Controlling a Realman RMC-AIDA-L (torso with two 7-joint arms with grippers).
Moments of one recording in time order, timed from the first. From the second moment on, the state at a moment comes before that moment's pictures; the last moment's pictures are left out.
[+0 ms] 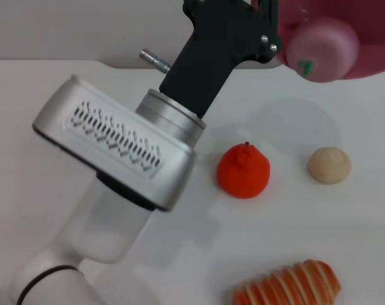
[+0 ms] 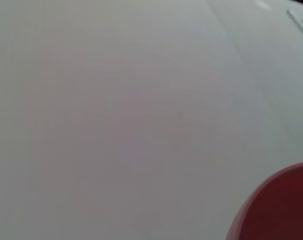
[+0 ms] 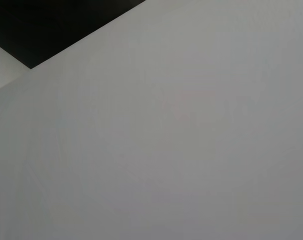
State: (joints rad) left arm -0.45 -2.07 2.58 1.01 2.30 -1.12 -2.49; right arm 0.14 2.04 -0.42 -0.91 -0.96 -1.80 1.34
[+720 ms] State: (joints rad) left arm -0.44 -2.07 2.56 1.03 2.30 -1.07 -2.46; right arm 0.14 2.05 -0.43 -0.91 -0.96 -1.80 1.34
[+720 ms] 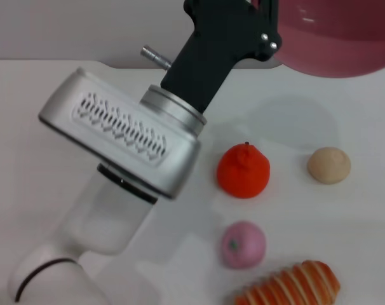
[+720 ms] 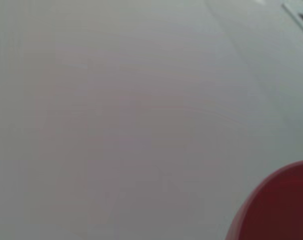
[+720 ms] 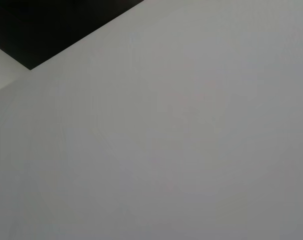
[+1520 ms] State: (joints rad) left arm -0.66 -2.06 1.45 1.17 2.23 0.62 -2.57; right arm 0.24 2.06 -0.59 -1.36 -1.48 -1.96 1.70
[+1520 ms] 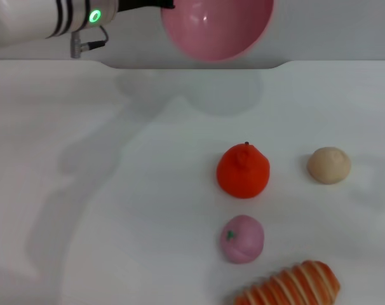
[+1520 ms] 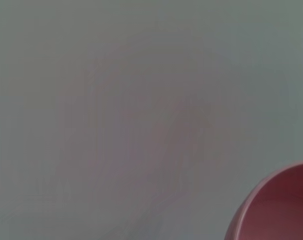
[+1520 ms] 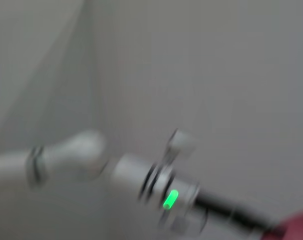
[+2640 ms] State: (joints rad) left arm -0.61 -2.05 1.43 1.17 2.23 0.69 -2.50; right arm 0.63 2.07 -1.37 -1.10 -2.29 -1.55 2.20
